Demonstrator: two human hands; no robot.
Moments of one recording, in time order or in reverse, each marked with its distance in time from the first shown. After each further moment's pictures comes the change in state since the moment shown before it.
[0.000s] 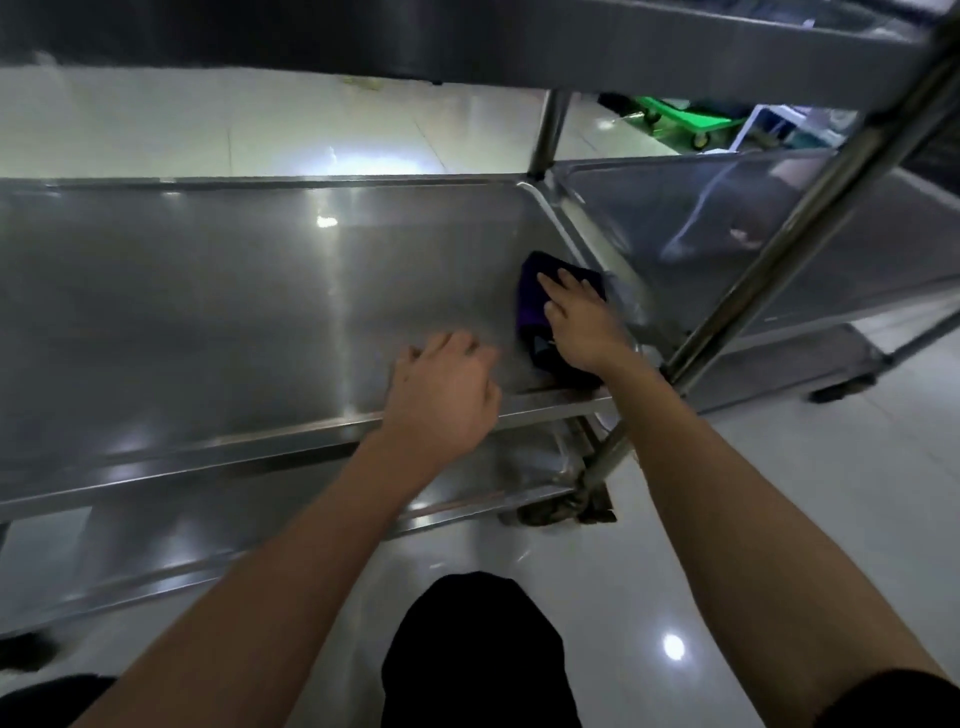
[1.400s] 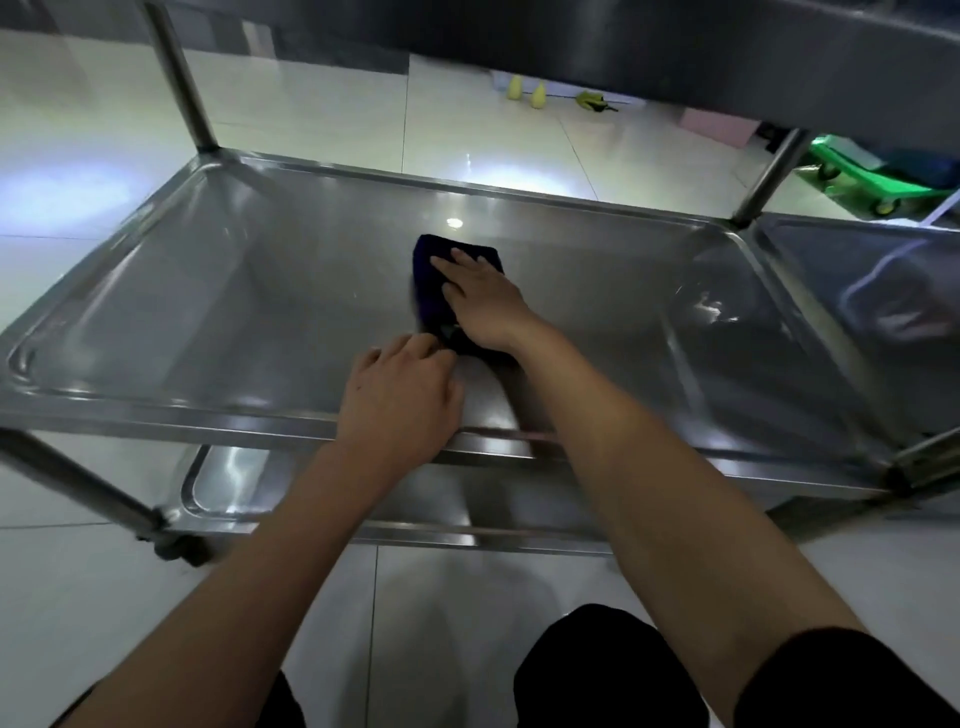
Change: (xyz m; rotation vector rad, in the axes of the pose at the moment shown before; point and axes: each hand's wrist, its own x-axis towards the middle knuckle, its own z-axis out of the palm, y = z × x) left_hand -0.092 -0.193 -0.047 0.058 0.094 -0.314; right_hand 0.049 -0.306 0.114 0.025 -0.221 -0.491
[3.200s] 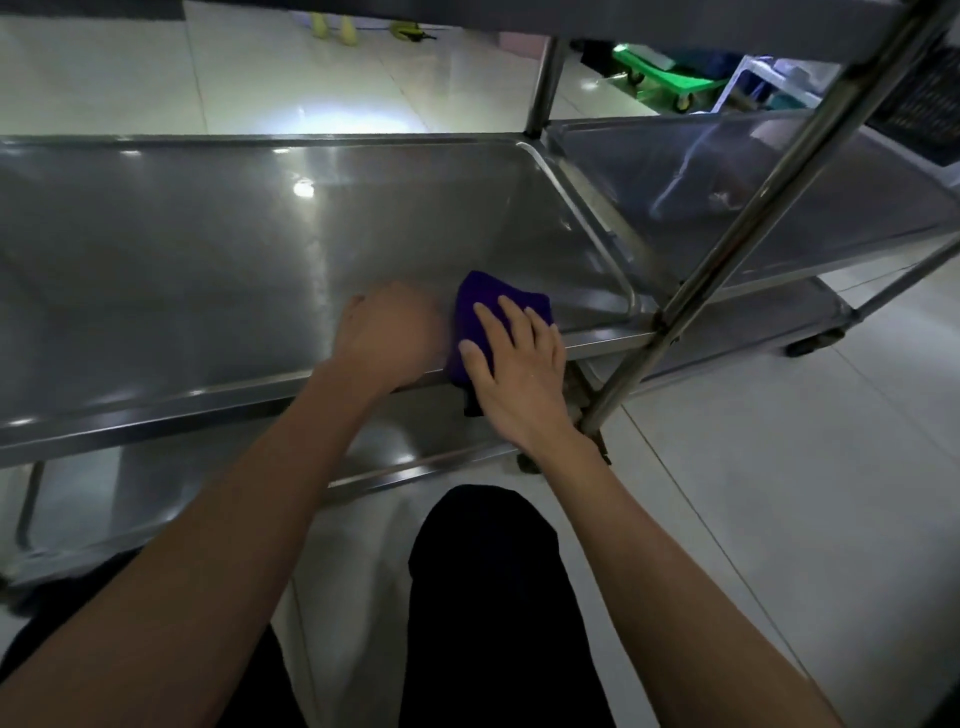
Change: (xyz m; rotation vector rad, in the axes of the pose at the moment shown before) left_hand 0.033 0.143 0.018 -0.124 -0.196 0.233; right_hand -0.271 0.088 0.003 -0.093 0.437 0.435
